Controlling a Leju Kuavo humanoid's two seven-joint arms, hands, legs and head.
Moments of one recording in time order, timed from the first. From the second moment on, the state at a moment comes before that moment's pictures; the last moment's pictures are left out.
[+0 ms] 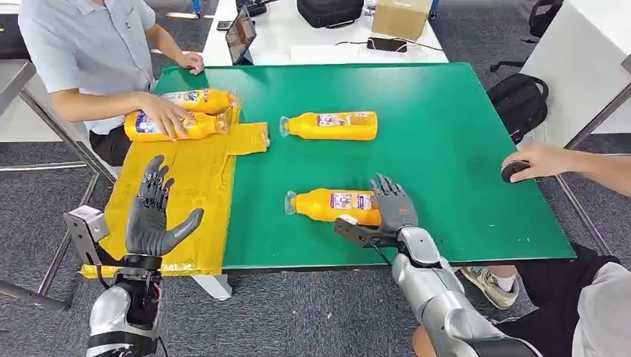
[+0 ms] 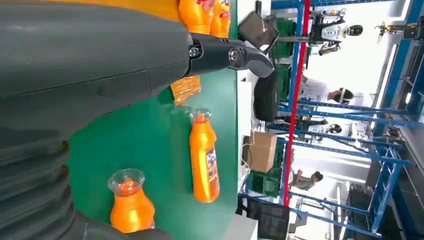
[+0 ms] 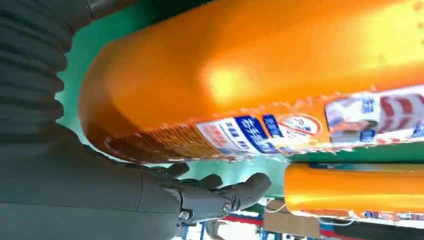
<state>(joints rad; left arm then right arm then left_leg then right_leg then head) -0.12 -0.24 0.10 -1.52 -0.03 -0.28 -0.36 -0.58 0.09 -0.05 -0.49 1.40 -0.35 -0.05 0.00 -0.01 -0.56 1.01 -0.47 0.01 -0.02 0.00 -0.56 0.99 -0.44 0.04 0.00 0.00</state>
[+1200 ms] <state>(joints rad) -0.10 -0.25 0.09 -1.50 -0.01 -0.27 -0.40 -0.52 0.15 -0.24 -0.50 0.83 -0.14 -0.61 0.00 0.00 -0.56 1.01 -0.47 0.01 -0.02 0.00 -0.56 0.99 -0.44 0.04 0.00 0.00</state>
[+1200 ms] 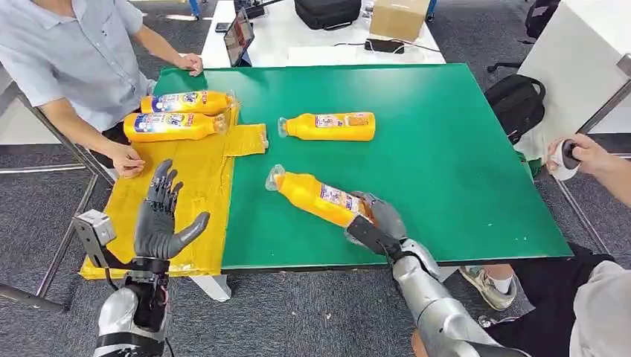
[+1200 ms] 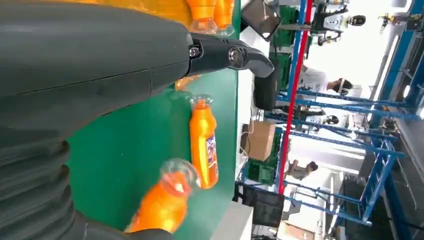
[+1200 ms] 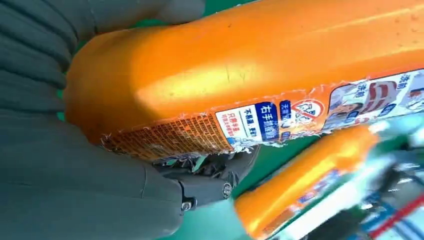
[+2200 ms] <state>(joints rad) 0.13 -0.30 -0.18 -1.62 -0.13 -0.34 -0.45 -0.14 0.33 0.11 -1.23 0.62 -0.01 -0.64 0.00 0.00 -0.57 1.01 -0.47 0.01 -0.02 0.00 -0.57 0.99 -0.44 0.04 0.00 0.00</state>
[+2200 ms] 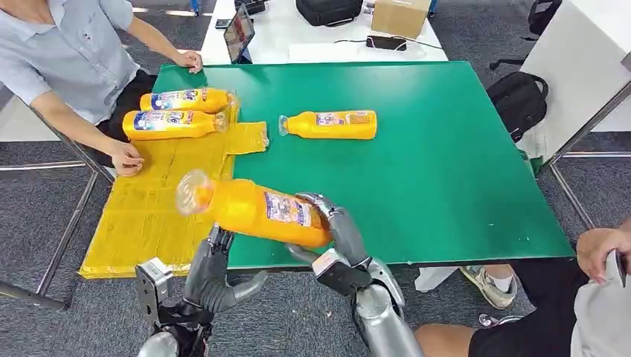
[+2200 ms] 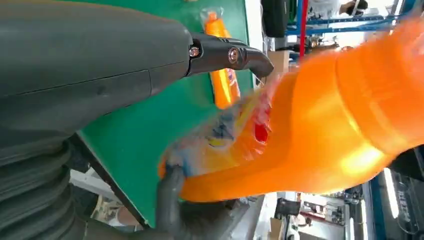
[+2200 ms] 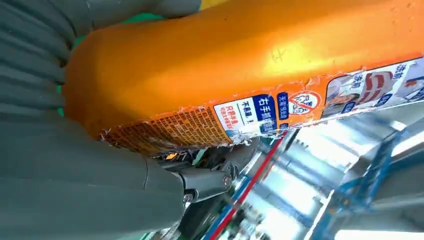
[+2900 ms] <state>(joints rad) 0.11 -0.30 -0.21 -1.61 0.08 -0.42 -0.45 -0.16 0.33 0.34 -1.12 0.60 -0.07 -0.65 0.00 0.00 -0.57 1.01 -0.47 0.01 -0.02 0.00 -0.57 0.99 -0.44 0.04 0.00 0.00</state>
